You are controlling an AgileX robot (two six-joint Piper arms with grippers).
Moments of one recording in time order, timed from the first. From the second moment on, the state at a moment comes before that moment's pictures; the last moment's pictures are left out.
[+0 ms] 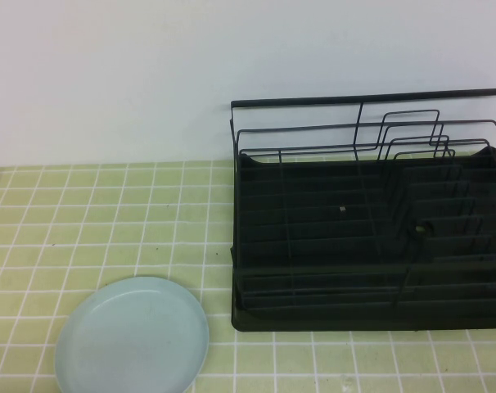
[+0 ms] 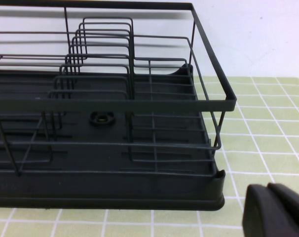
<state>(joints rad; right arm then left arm) 0.01 0.00 0.00 -0.04 0.26 0.00 -0.04 0.00 0.00 -0.18 0.28 0.10</state>
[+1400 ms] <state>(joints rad) 0.01 0.00 0.00 -0.07 -0.48 -0.04 -0.04 0.00 0.00 -0.16 -0.34 0.08</state>
